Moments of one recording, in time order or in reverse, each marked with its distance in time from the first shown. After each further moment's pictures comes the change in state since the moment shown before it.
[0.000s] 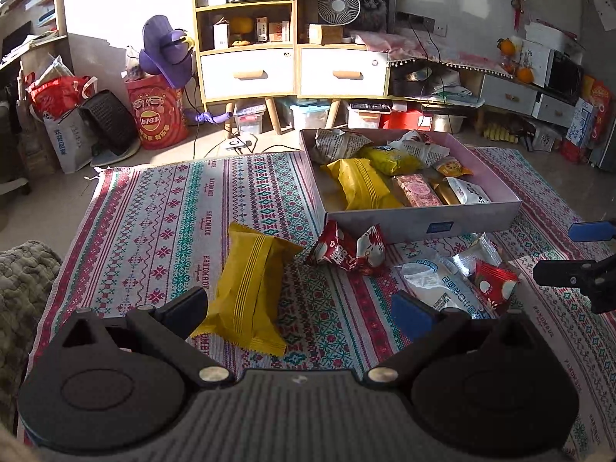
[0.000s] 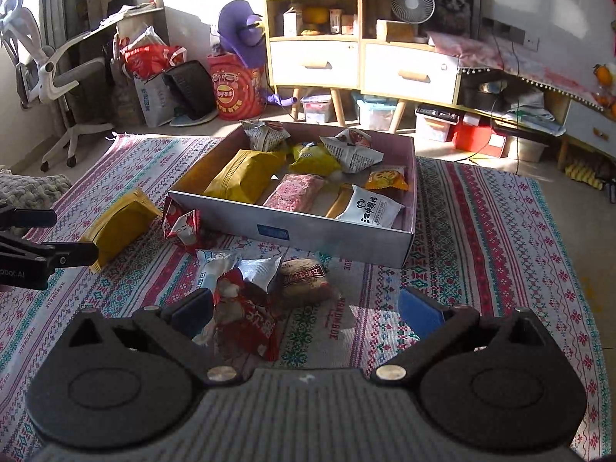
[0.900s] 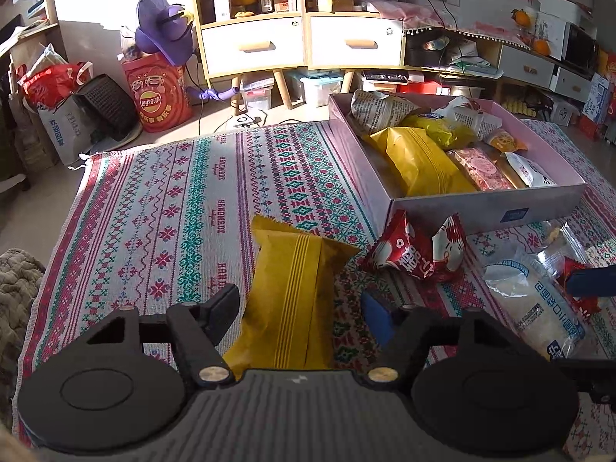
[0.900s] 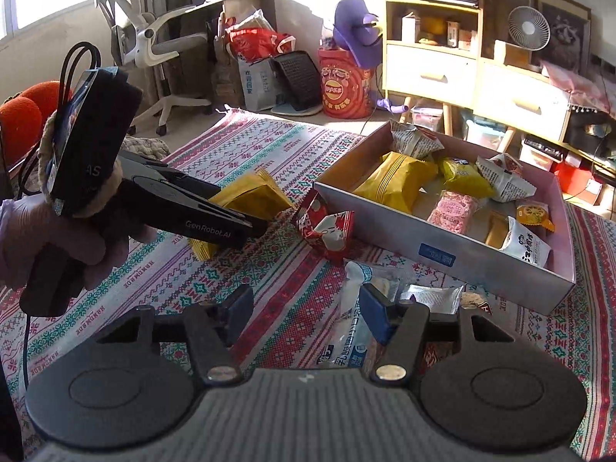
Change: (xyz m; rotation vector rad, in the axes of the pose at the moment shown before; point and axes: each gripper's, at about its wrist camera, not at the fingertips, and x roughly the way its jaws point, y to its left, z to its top) left arm 0.062 0.027 0.009 0.016 0.089 0.023; right arm 0.017 0.075 0.000 -0.199 0.013 0.224
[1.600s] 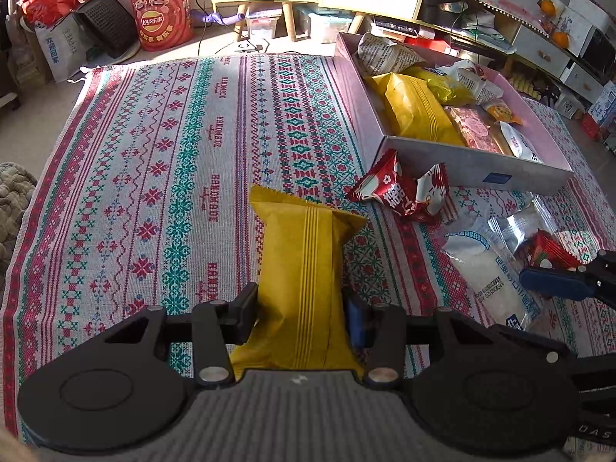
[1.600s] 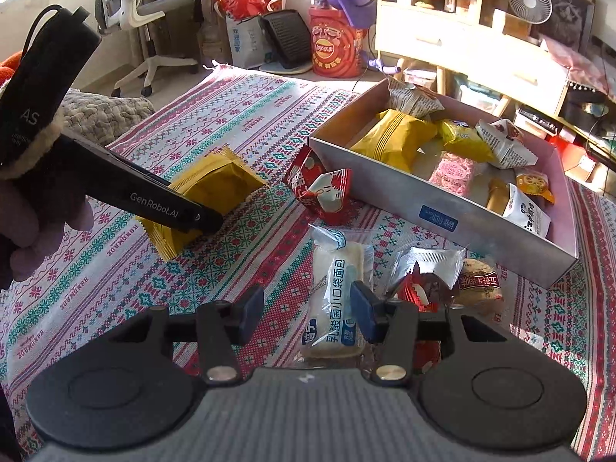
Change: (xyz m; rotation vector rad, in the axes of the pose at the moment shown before) left arm -0.015 0.005 -0.008 -0.120 0.235 -0.074; right arm 0.008 0.008 0.001 0.007 0.127 -0.031
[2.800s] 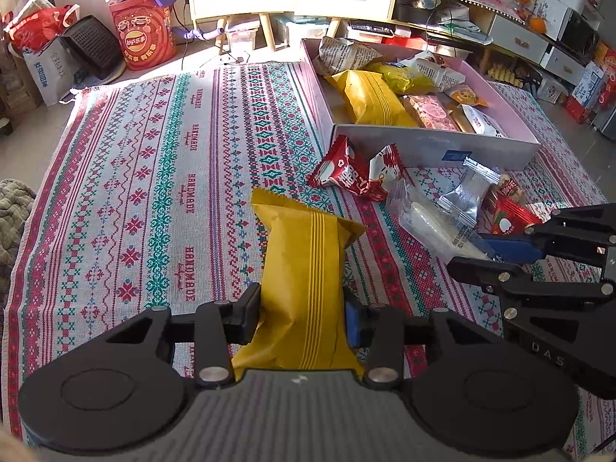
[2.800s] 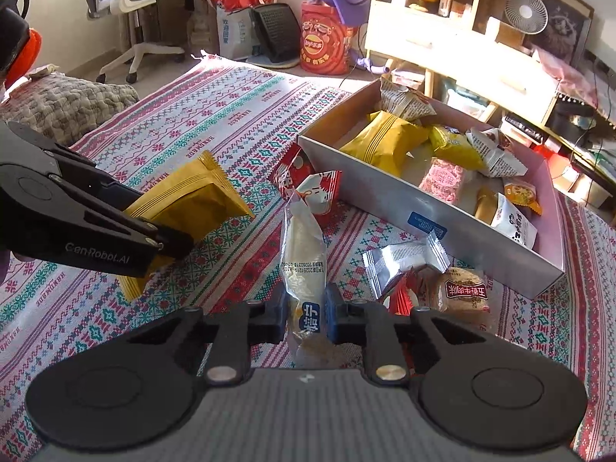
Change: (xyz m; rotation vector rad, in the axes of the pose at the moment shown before) left arm -0.021 -0.023 -0.015 0.077 -0.044 -0.003; right arm 0.005 0.005 0.006 -0.028 0.013 -0.075
